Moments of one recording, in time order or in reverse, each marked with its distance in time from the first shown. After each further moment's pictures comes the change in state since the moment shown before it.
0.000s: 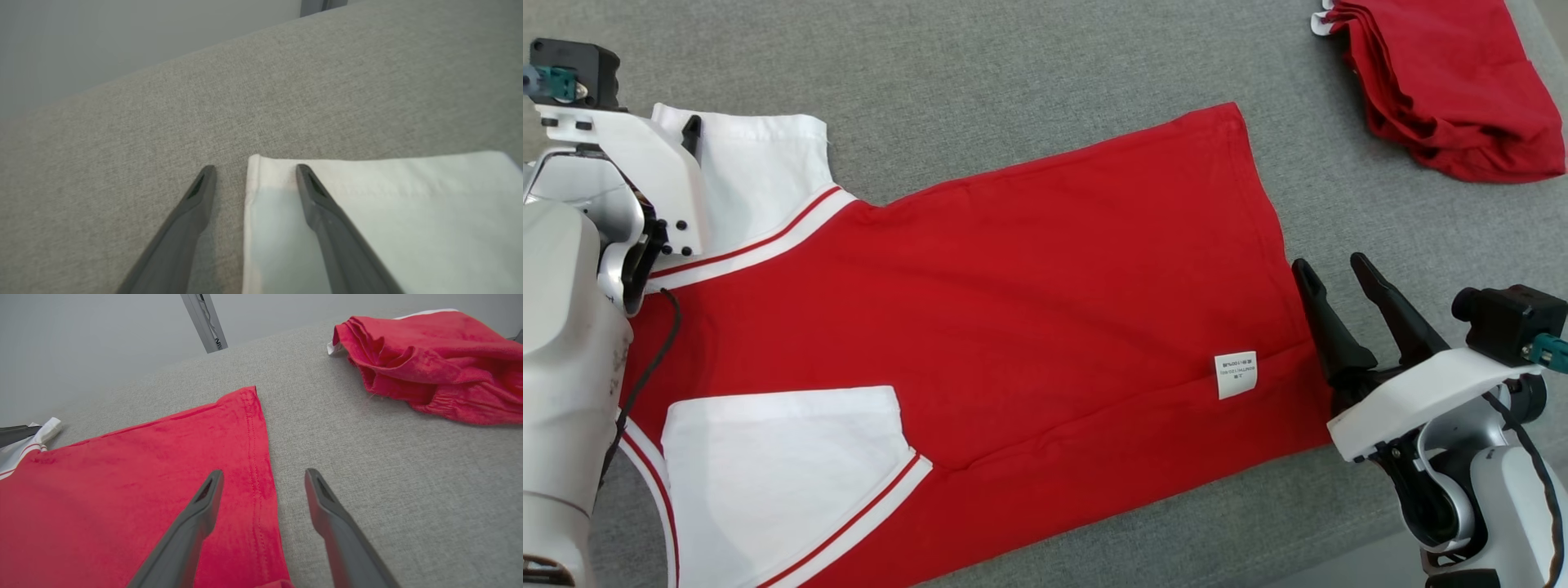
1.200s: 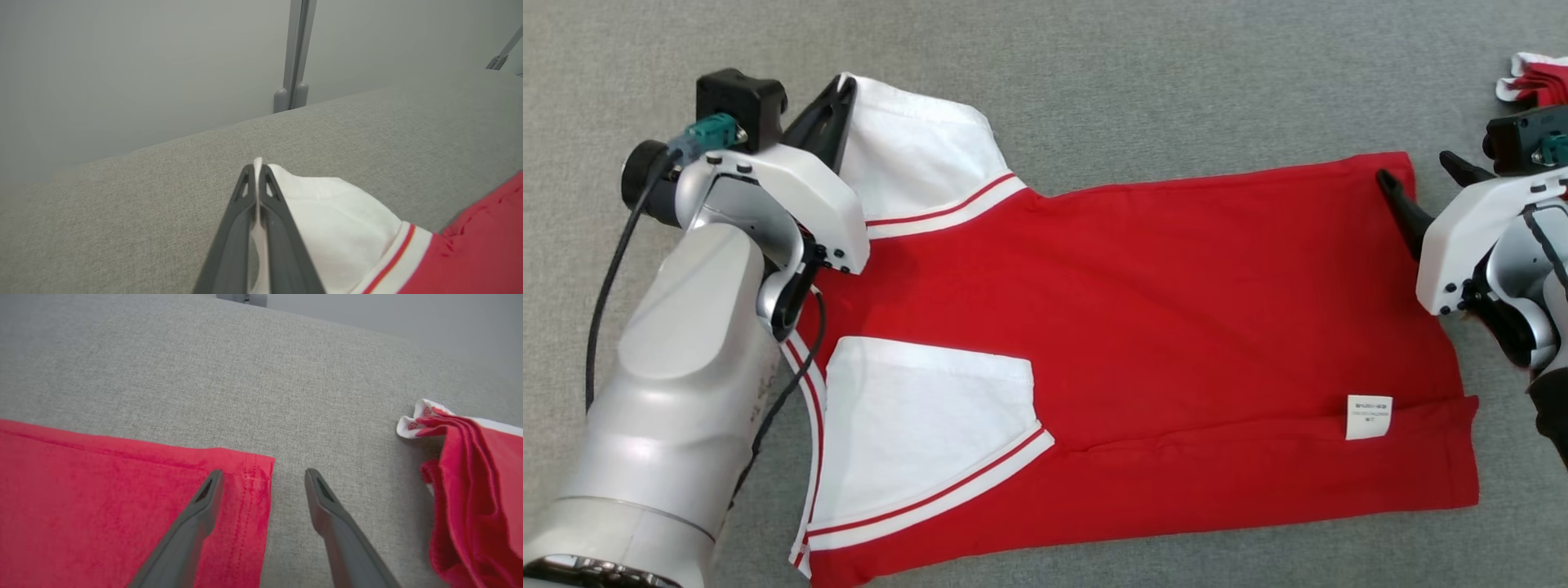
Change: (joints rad) left arm 0.034 -0.163 -0.089 -0.052 -0.042 -0.098 -0.355; right arm -0.503 -0.272 0.269 0.540 -0.030 0.000 0.123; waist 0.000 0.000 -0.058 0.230
